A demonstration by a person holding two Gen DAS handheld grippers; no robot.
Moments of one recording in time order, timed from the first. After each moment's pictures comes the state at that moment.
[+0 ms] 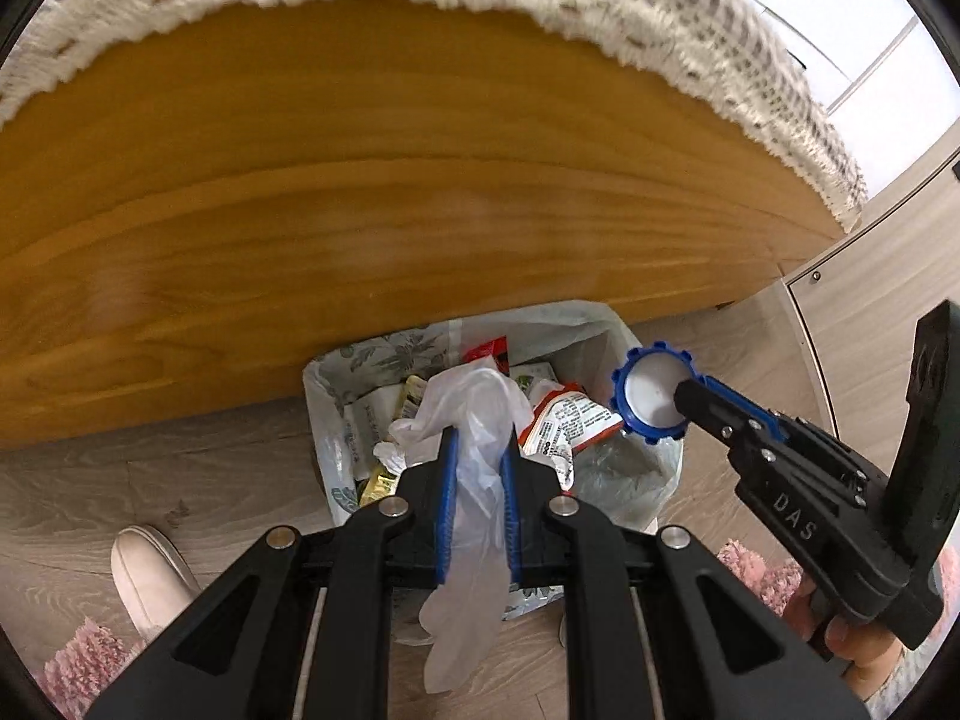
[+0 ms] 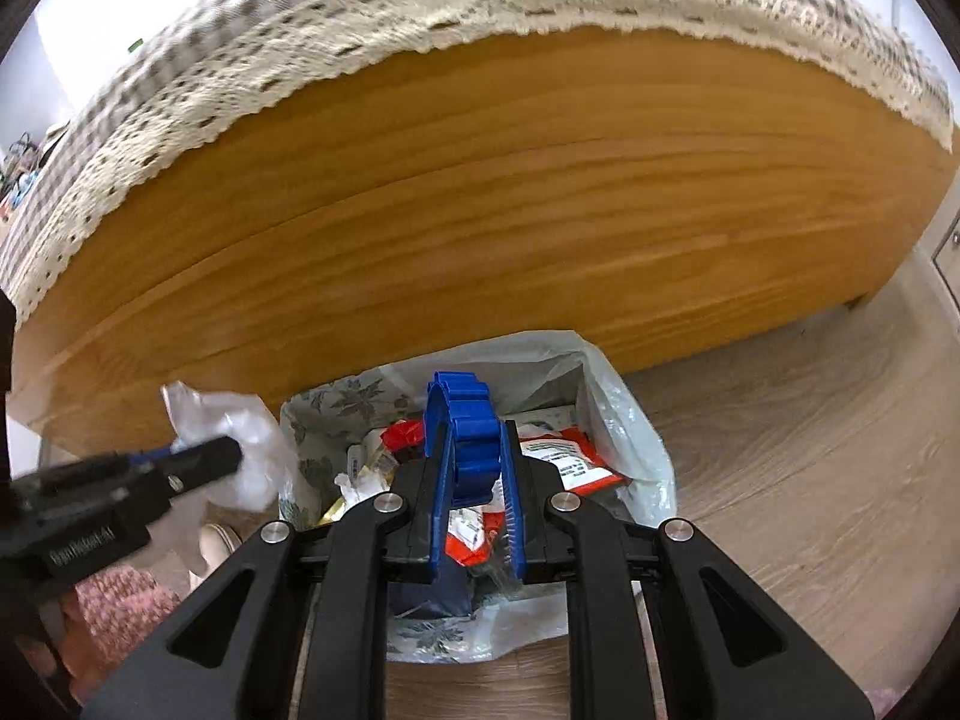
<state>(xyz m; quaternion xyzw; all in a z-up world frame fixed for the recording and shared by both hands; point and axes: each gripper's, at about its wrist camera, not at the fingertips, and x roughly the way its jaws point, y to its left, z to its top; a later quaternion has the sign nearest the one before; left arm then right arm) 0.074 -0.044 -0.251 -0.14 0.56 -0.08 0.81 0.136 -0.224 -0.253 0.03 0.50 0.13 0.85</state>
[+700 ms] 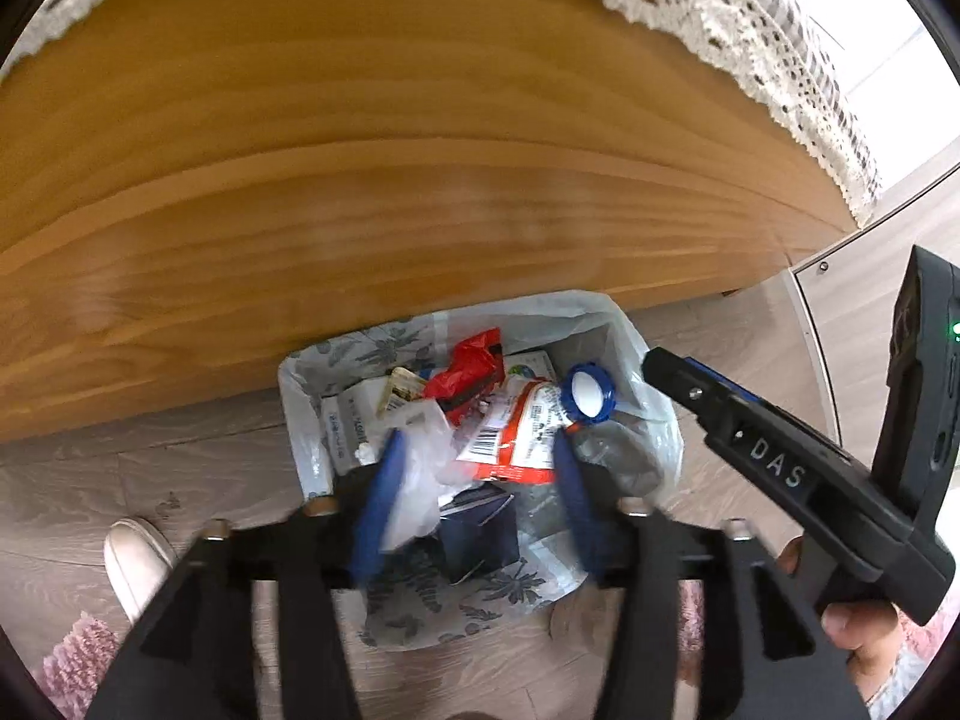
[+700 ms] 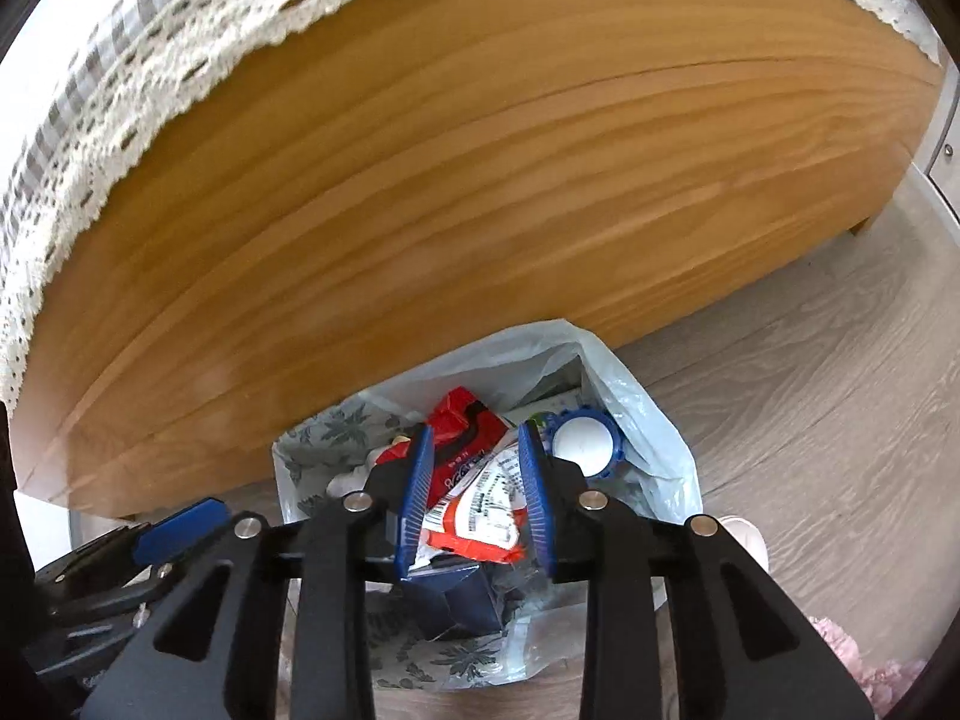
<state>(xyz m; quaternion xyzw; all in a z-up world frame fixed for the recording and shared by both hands) 0.088 -0.054 -0.258 -0.14 0.58 -0.08 0.80 0.168 -0.225 -0.268 0.10 0.54 0.09 0.83</state>
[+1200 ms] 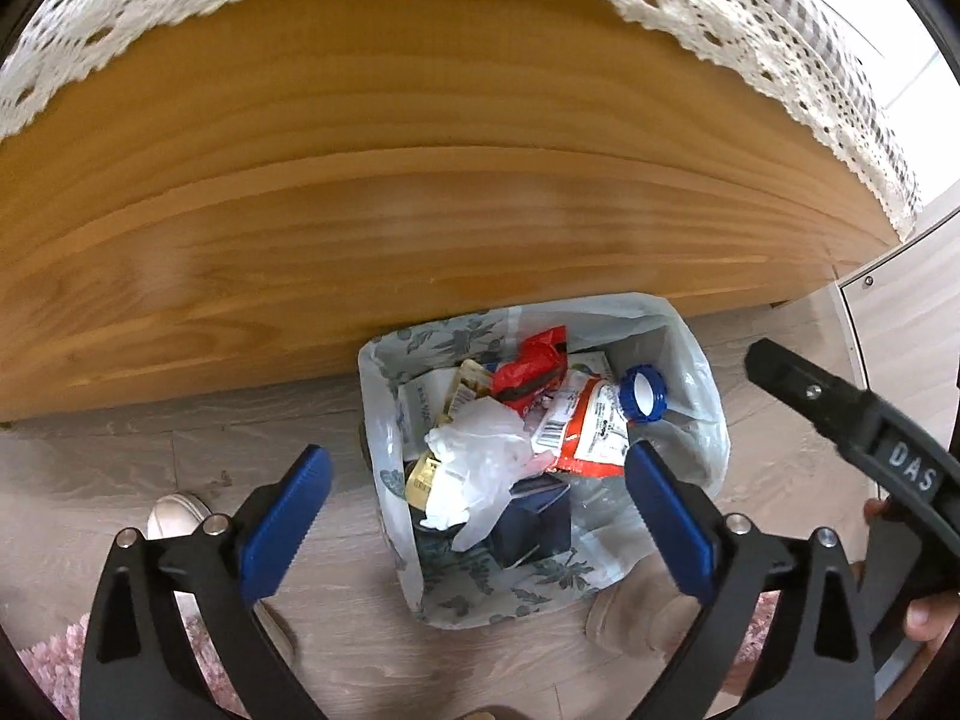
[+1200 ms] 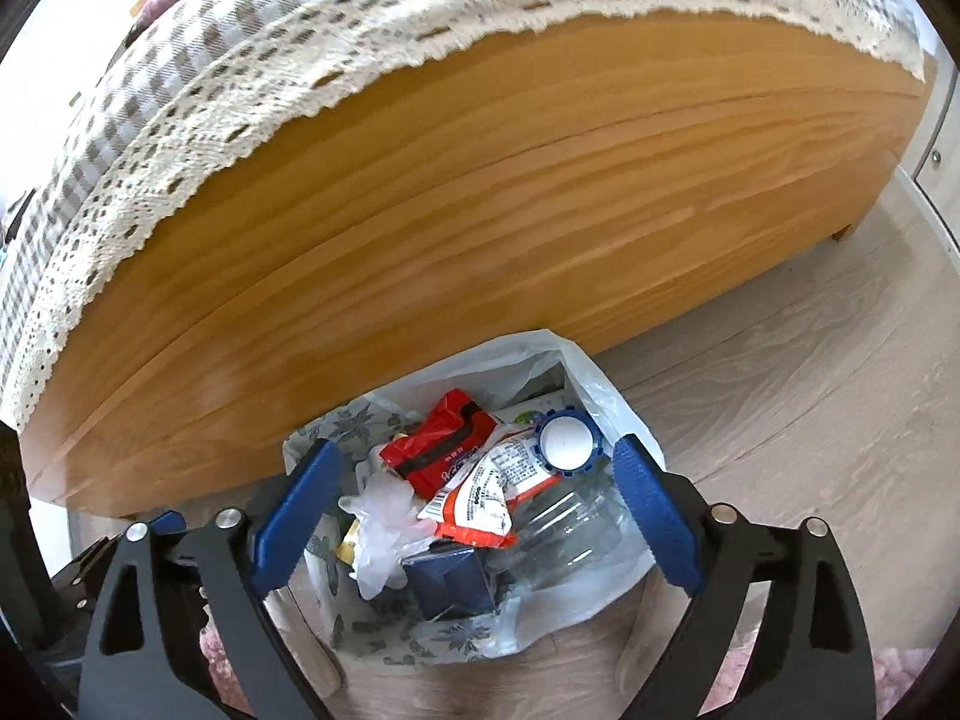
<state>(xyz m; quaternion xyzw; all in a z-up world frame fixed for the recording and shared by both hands) 0.075 -0.032 -0.253 -0.13 0.59 -0.02 0.80 0.165 -0.224 -0.241 0.08 0.54 0.08 0.83</state>
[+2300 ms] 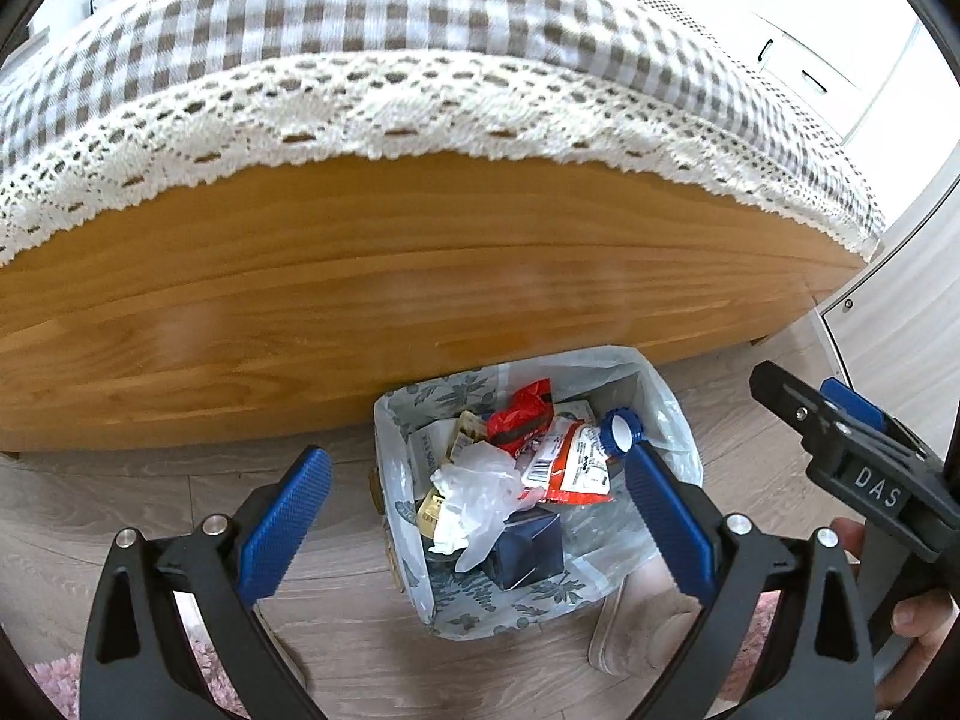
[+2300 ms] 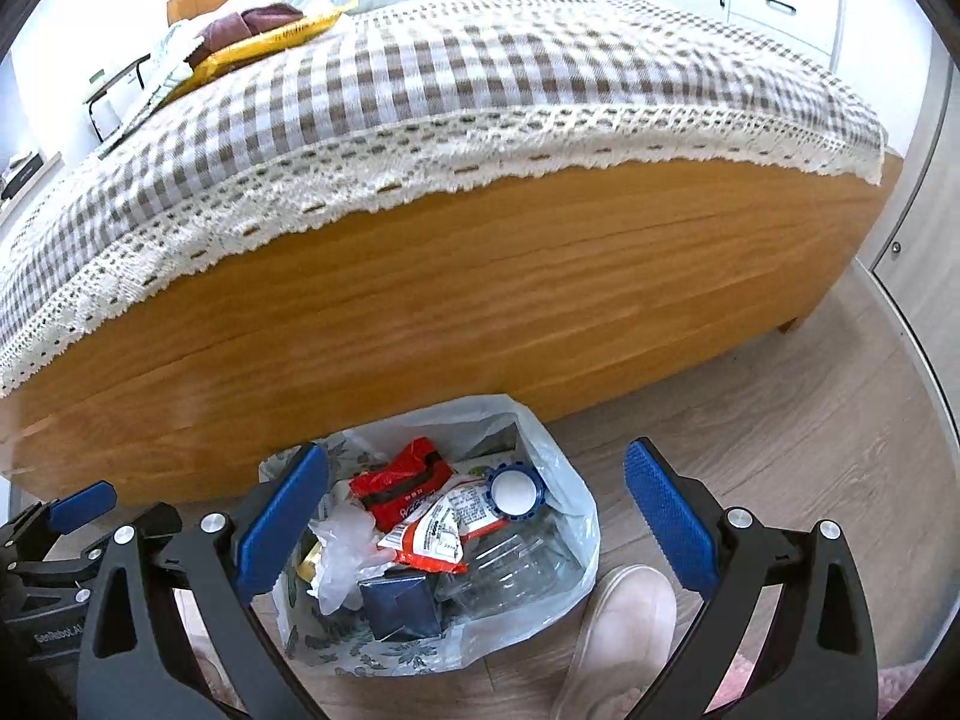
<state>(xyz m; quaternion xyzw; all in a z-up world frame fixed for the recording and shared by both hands) 0.062 -0.022 -0.203 -0.12 0.52 -0.02 0.85 0.133 -0.227 -0.190 0.02 0.46 0.06 0.89</state>
